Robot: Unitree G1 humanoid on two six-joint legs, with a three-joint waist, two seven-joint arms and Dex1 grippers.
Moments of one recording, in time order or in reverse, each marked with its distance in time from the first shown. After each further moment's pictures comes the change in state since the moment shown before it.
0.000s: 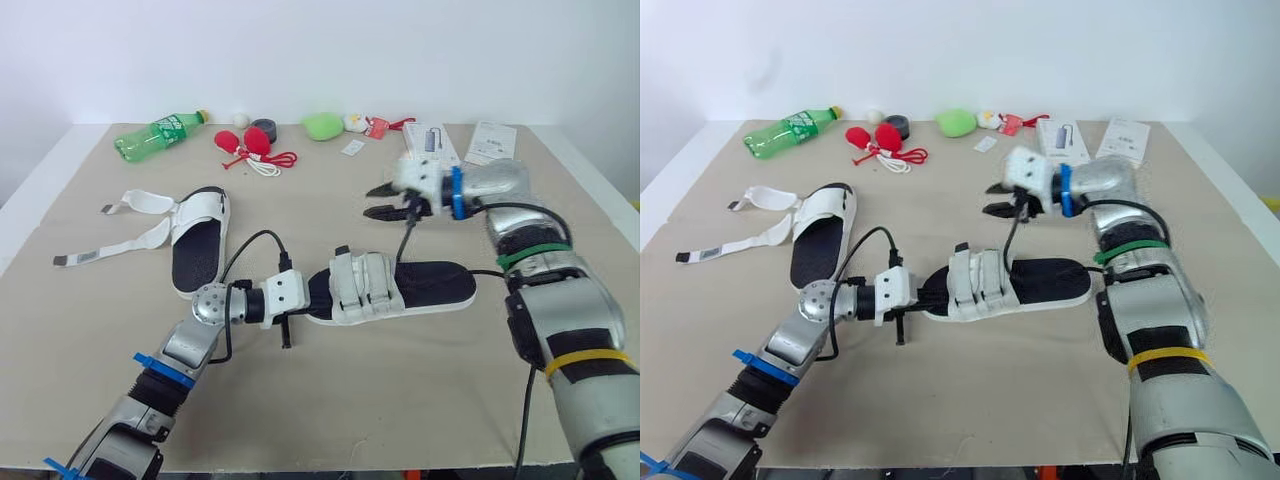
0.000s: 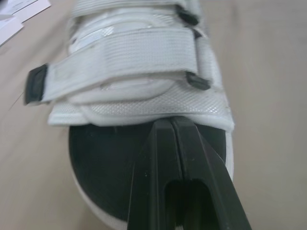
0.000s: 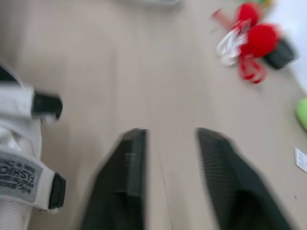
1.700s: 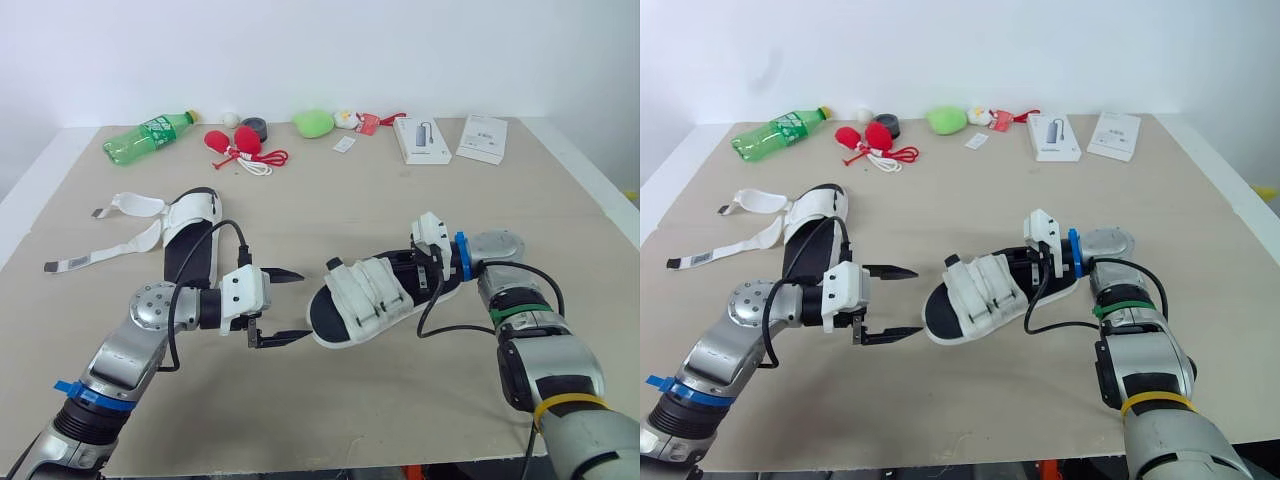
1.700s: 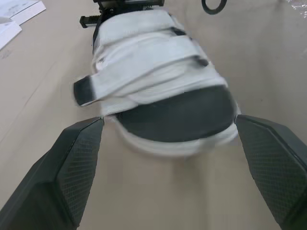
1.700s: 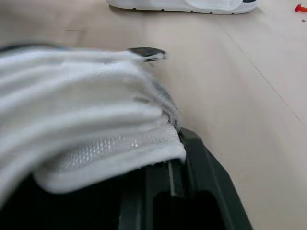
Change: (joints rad) left arm 0.145 0.202 0.116 -0.396 -0.171 0.237 -0.056; right arm 0.270 0.104 -0.086 -0.062 0.108 -0.030 0.245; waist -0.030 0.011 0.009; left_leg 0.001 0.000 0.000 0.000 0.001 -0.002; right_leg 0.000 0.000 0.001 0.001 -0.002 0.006
